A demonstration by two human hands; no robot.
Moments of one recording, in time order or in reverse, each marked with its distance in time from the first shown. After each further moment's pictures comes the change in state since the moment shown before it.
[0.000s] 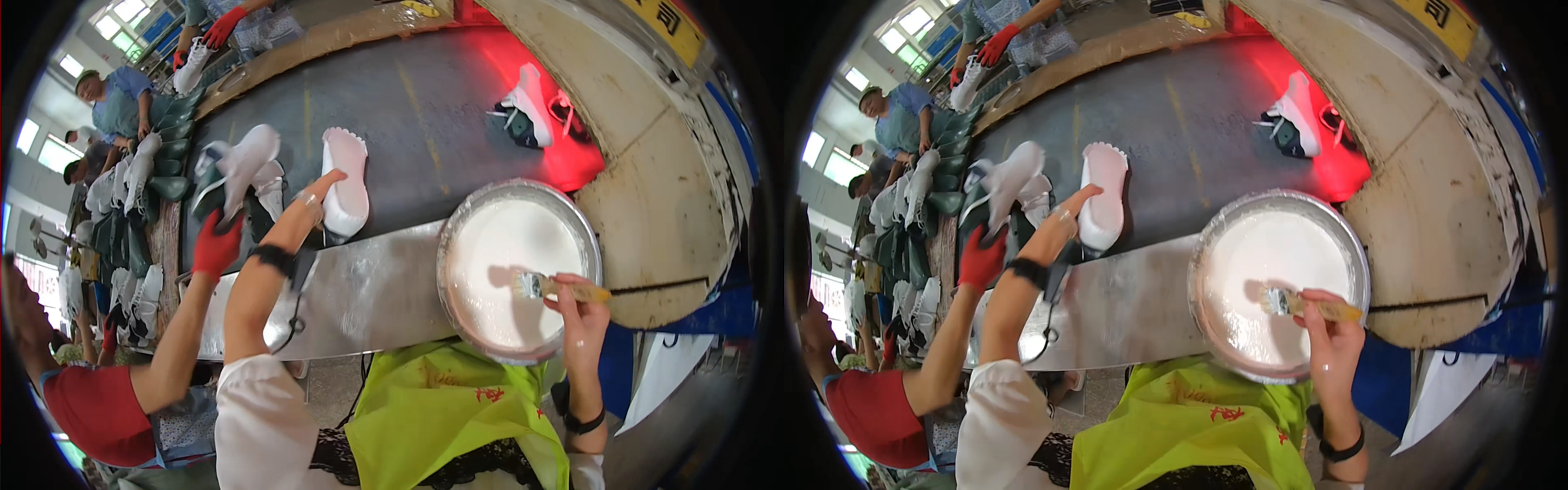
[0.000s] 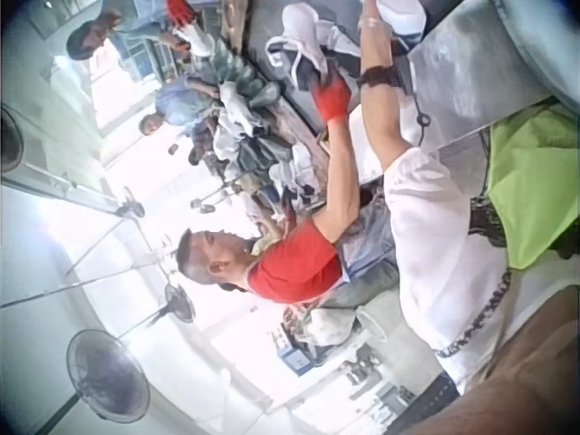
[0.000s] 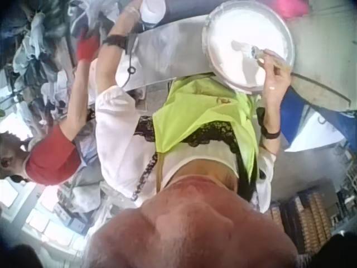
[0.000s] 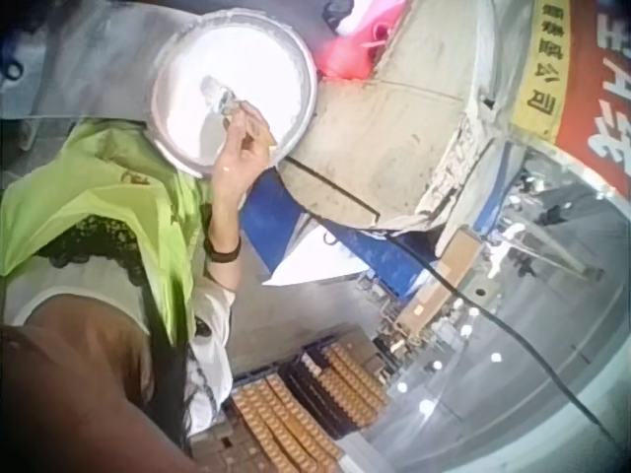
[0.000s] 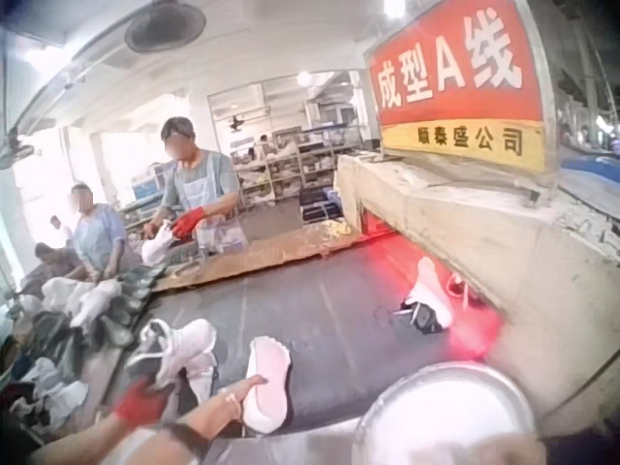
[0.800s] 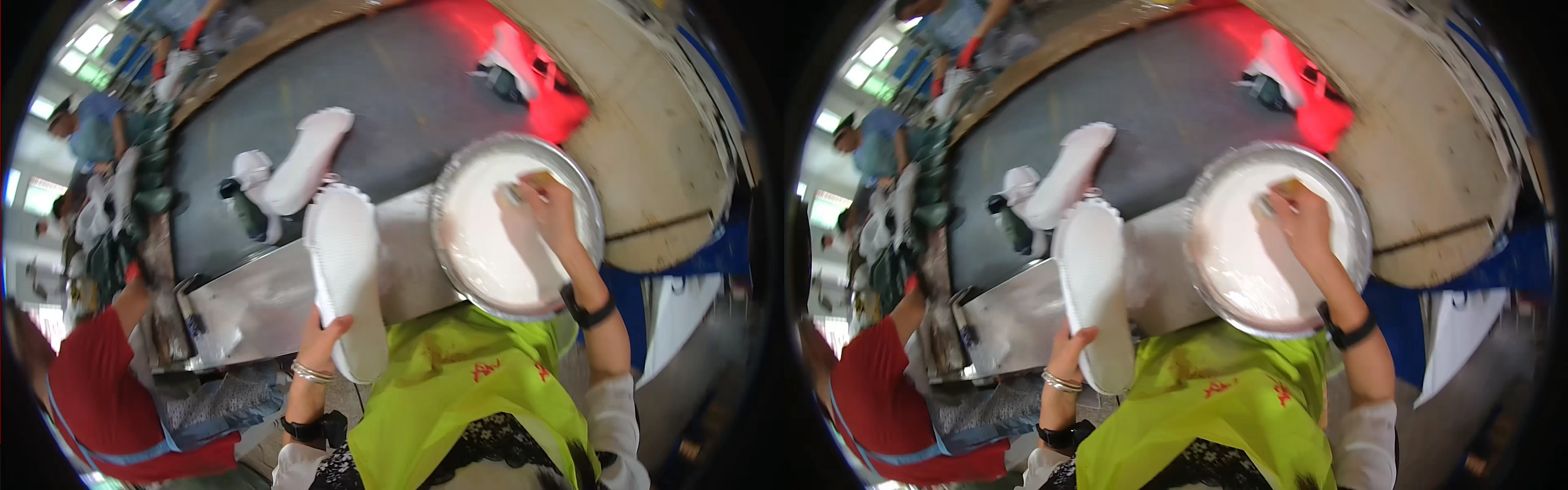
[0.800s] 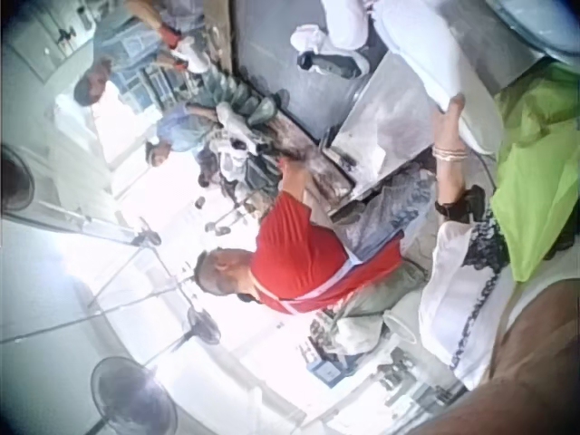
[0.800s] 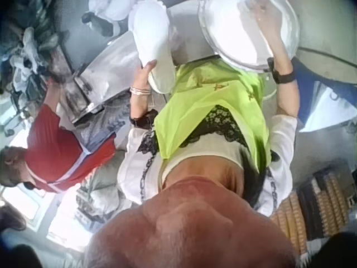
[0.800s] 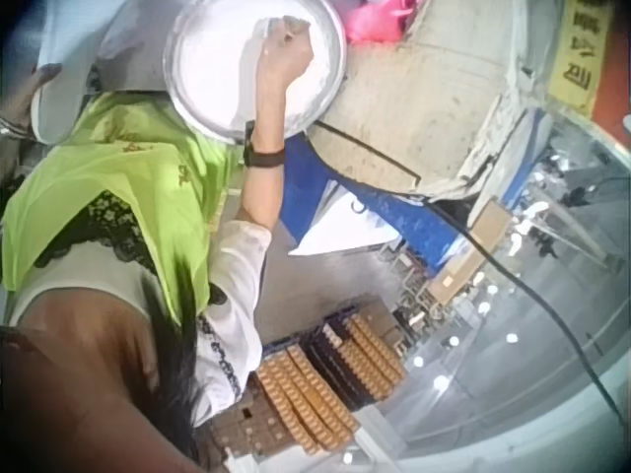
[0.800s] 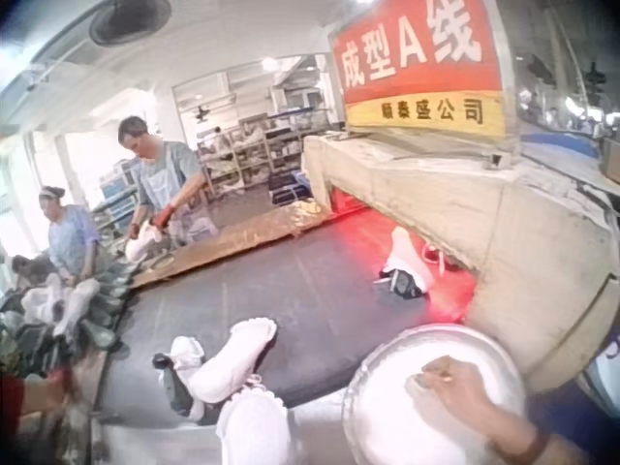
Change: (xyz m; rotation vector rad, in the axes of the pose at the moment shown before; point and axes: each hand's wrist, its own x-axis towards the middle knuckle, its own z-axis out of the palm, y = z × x) left_hand -0.250 -0.176 0.010 -0.118 -0.084 0.163; right_hand 0.094 0.090 0.007 -0.446 -0.022 -0.326
